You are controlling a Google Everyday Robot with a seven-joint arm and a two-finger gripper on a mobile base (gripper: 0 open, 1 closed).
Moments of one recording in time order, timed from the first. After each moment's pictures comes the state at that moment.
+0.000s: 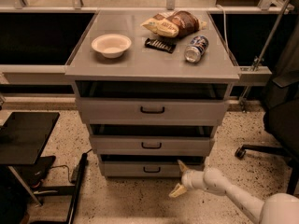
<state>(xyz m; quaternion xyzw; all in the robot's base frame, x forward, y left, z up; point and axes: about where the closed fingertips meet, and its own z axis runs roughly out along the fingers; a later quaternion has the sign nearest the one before) 0.626 -0.156 0.215 -0.56 0.72 0.12 0.39</state>
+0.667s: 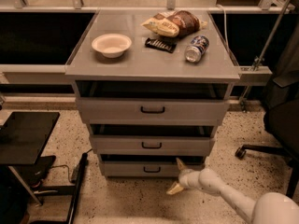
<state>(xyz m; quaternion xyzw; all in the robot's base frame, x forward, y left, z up) 0.649 -0.152 0.201 -0.55 0.72 0.08 0.41</state>
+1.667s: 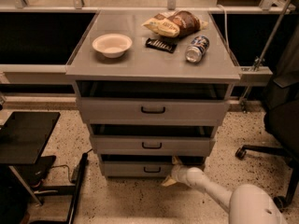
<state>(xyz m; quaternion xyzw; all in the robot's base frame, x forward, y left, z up) 0.707 -0.133 0.167 -0.56 0.71 -0.01 0.43</state>
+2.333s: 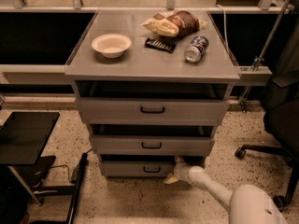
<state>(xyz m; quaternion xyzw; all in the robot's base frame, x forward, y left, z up) 0.721 -0.151 0.171 -0.55 0.72 -0.02 0.43</state>
